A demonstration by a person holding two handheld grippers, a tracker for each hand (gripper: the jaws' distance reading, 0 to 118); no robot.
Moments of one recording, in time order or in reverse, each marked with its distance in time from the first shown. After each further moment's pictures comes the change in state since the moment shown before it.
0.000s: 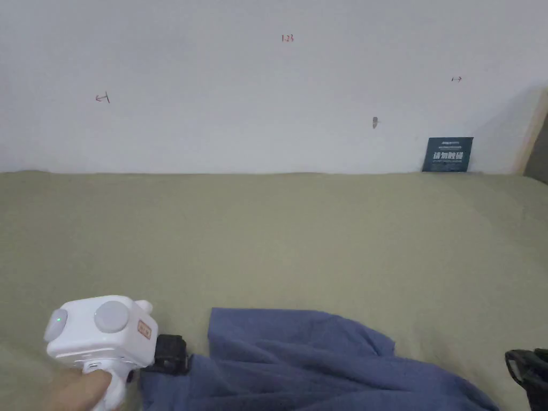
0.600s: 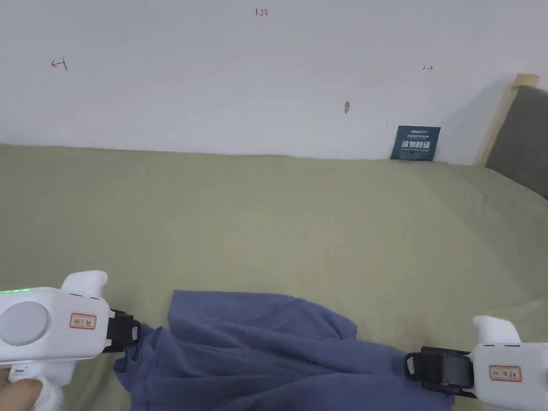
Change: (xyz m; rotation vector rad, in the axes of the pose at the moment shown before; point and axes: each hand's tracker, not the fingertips) left arm 0.004 -0.034 0.052 0.271 -0.198 -0.088; right arm 0.049 -0.036 -0.113 -0.314 0.138 -0.429
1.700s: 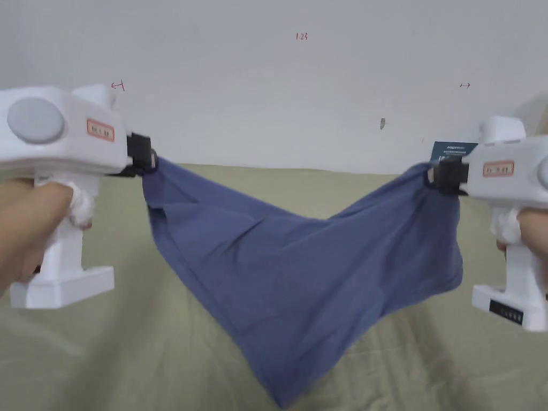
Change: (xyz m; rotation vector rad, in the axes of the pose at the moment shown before) left arm 0.054 0.148 0.170 0.400 0.079 -0.045; right arm -0.133 0.202 0.093 0.494 0.050 0.256
